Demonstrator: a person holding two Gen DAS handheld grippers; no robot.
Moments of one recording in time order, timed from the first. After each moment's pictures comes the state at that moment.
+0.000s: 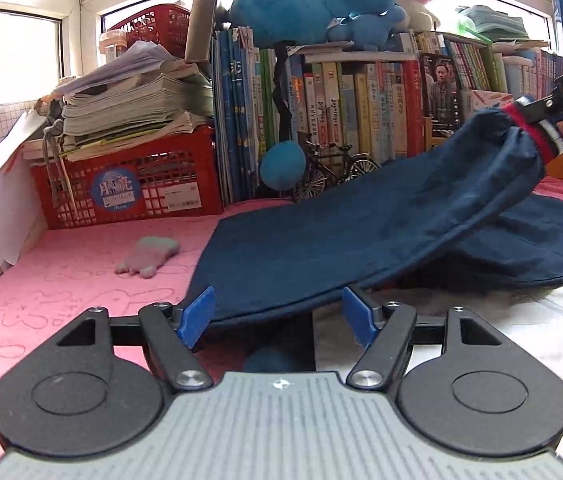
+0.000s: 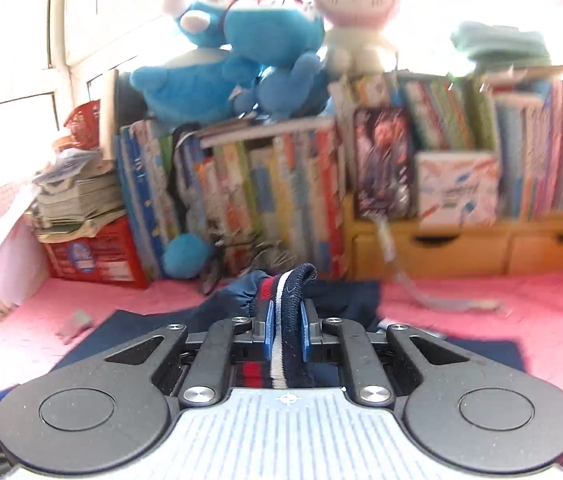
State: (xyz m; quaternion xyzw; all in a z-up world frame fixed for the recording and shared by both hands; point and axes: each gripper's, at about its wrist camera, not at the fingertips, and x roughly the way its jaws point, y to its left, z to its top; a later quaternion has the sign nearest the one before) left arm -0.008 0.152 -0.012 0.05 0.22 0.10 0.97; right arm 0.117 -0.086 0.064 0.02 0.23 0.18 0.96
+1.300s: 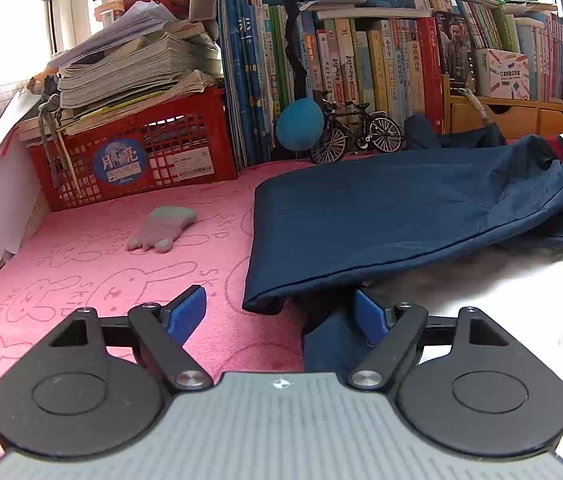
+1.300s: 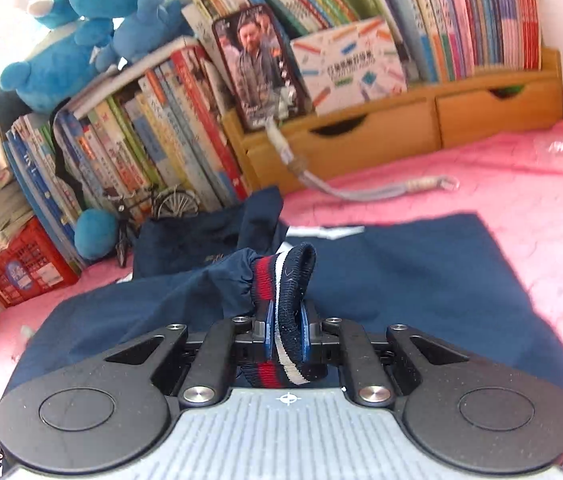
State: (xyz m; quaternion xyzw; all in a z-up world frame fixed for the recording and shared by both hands) left arm 0.008 0.181 -0.018 0.06 0.27 0.08 0.96; right arm 0.164 -0.141 -0.015 0.14 0.32 0.11 0.93
